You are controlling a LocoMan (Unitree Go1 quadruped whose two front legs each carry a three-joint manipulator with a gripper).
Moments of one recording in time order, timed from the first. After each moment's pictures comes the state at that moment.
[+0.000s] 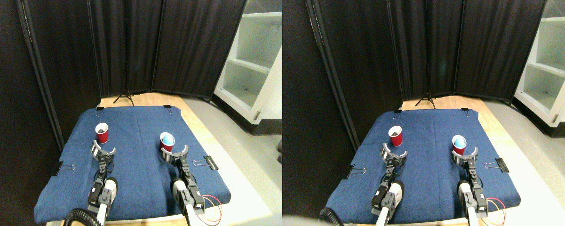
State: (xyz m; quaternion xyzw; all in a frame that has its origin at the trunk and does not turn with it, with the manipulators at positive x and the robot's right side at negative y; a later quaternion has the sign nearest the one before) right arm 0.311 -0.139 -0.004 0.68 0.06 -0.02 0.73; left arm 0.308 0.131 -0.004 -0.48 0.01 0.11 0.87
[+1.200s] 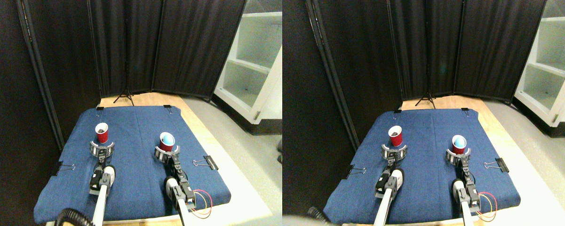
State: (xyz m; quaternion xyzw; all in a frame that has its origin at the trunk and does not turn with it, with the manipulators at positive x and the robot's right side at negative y) right arm 0.327 -0.118 -0.016 0.73 0.09 0.00 0.68; left arm 0.344 0.151 -0.029 -0.61 0.02 0.16 0.78
